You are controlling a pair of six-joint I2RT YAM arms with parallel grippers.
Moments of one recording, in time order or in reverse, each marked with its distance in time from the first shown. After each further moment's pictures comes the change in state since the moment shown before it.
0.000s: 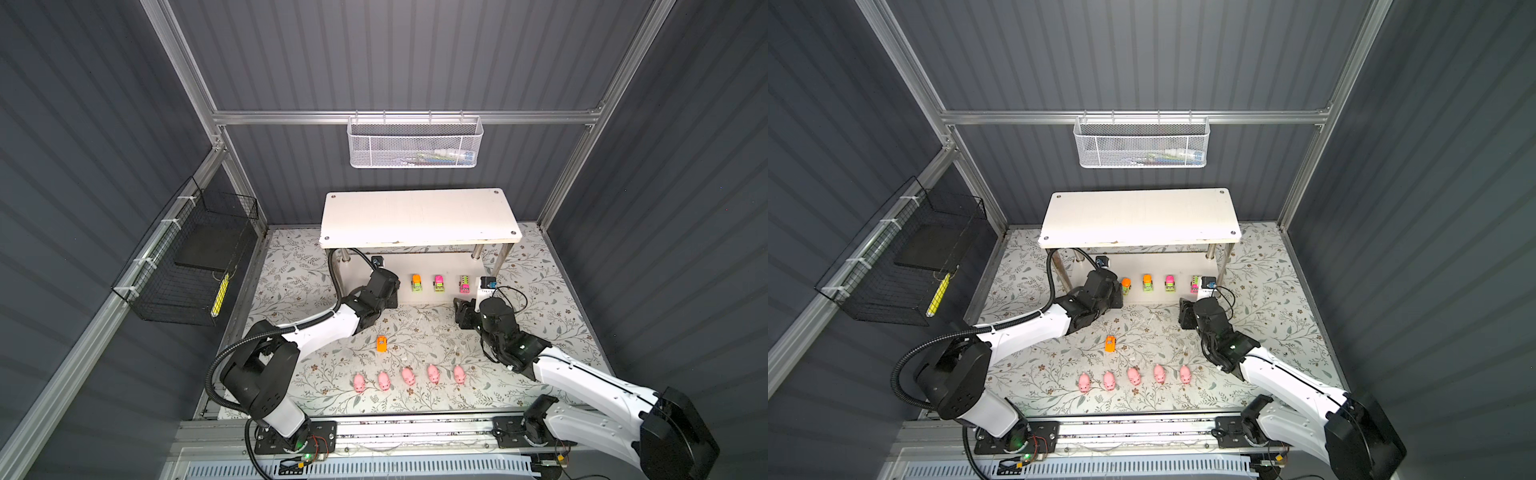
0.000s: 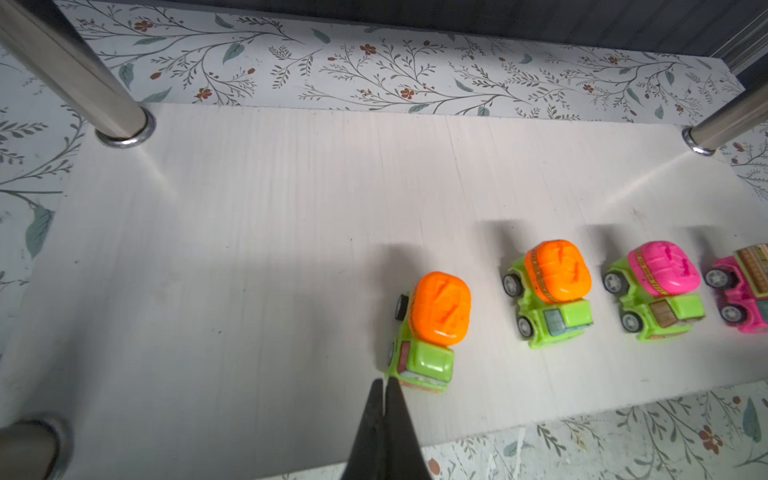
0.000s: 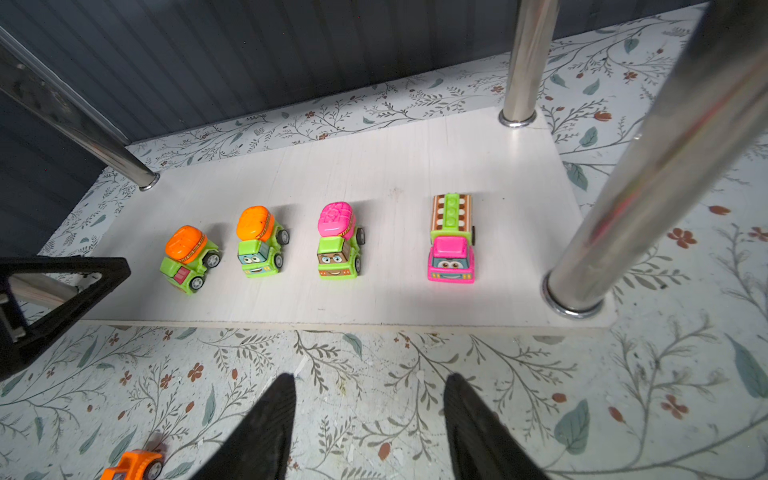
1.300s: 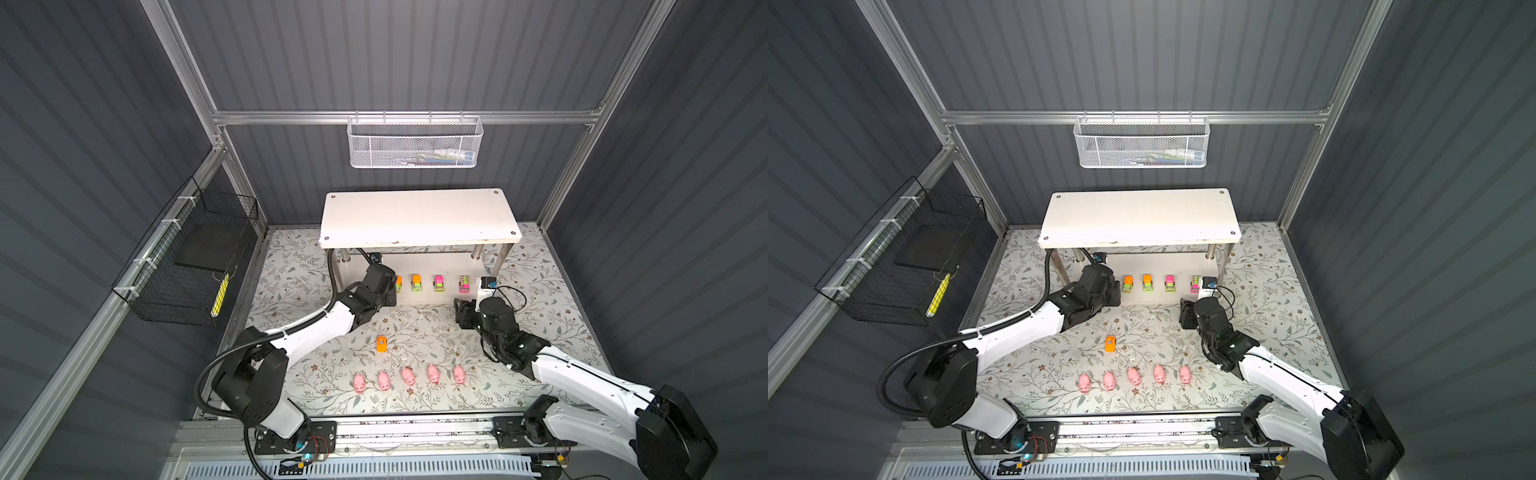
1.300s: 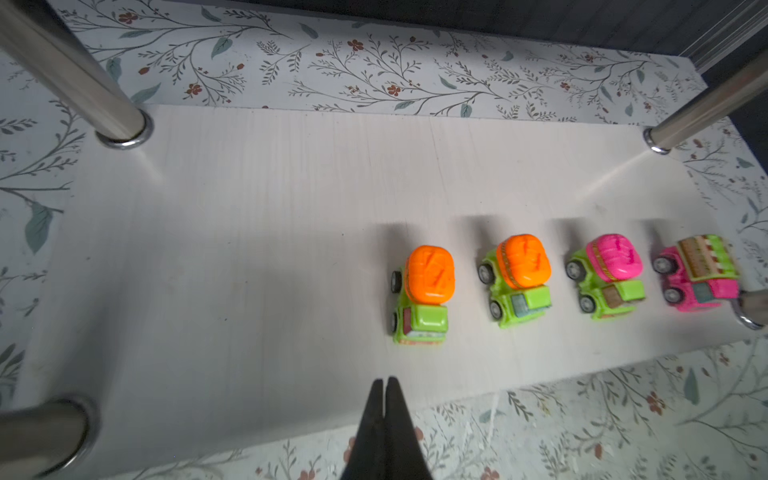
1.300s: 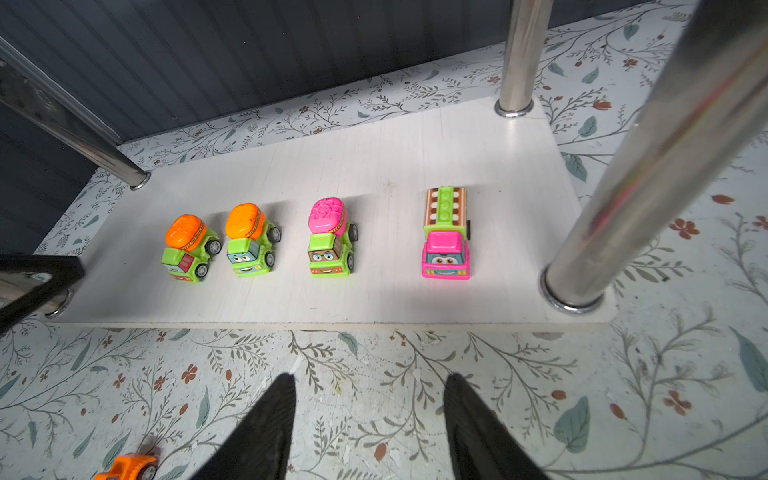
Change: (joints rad) left arm 0.004 -0.110 0.046 -0.165 0.060 -0.024; right arm -0.019 0.019 -0.003 0.010 -0.016 0.008
